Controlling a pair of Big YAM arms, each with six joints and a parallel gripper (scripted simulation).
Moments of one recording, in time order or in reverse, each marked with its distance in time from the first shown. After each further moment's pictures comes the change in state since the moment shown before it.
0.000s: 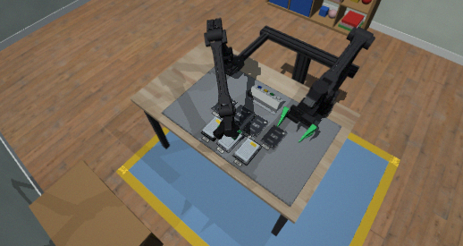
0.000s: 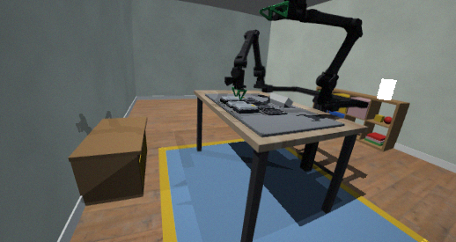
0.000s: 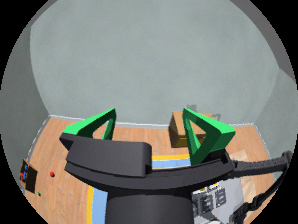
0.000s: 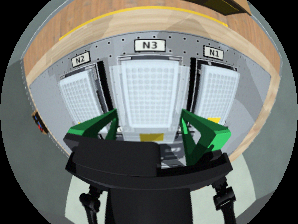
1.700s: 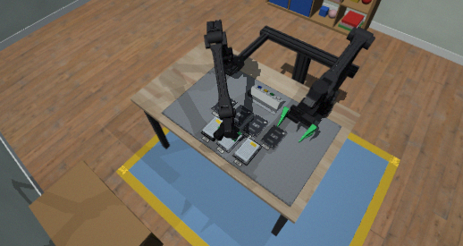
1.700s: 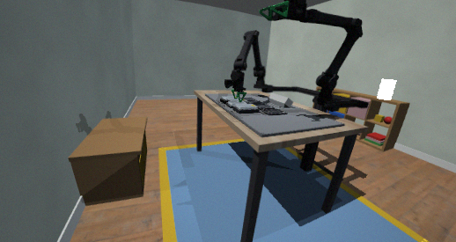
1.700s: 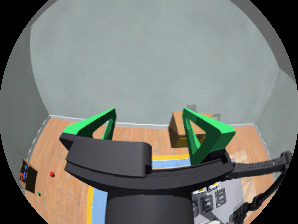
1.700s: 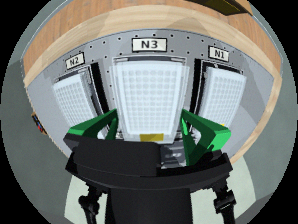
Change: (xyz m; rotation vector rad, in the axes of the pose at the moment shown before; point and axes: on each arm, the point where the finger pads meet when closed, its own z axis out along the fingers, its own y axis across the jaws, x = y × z) left arm 0.000 0.000 0.000 0.000 0.000 0.000; right arm 0.000 -0.001 0.019 -0.003 -0.003 -0.002
